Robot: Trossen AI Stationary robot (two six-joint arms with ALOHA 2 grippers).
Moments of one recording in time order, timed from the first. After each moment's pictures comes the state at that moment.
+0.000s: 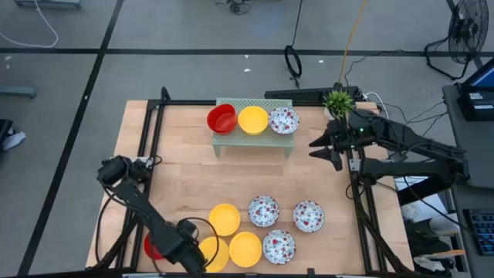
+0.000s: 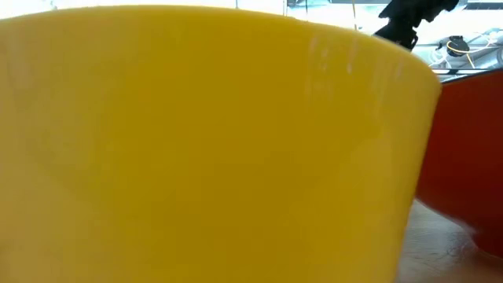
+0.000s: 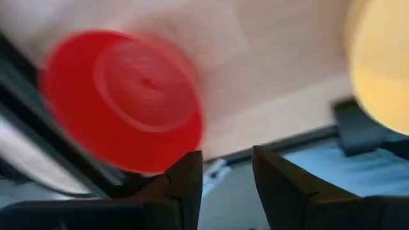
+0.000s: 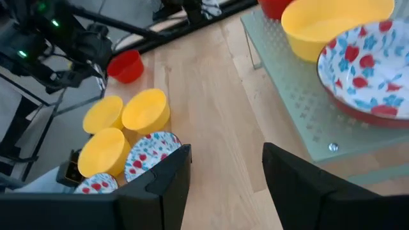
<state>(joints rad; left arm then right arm) -0.81 1.93 1.52 -1.23 0.35 -1.89 -0.29 0.72 0.86 -0.66 -0.32 0.24</state>
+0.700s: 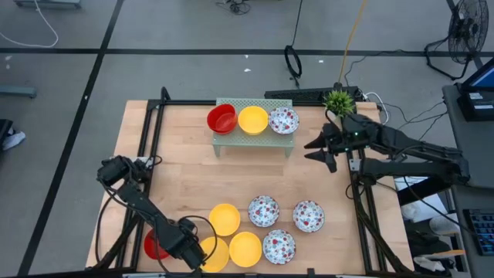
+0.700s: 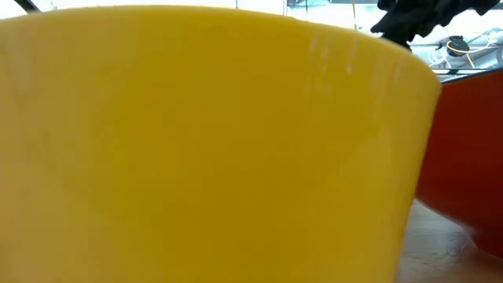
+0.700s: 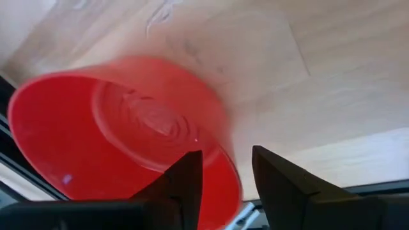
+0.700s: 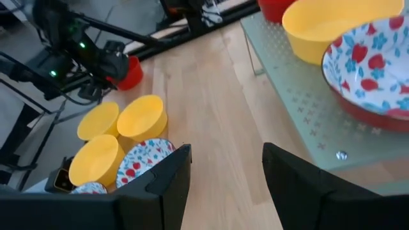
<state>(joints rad) -0.81 1.93 1.29 -1.05 0.41 -1.85 -0.29 0.70 0.73 -0.50 -0.32 0.25</state>
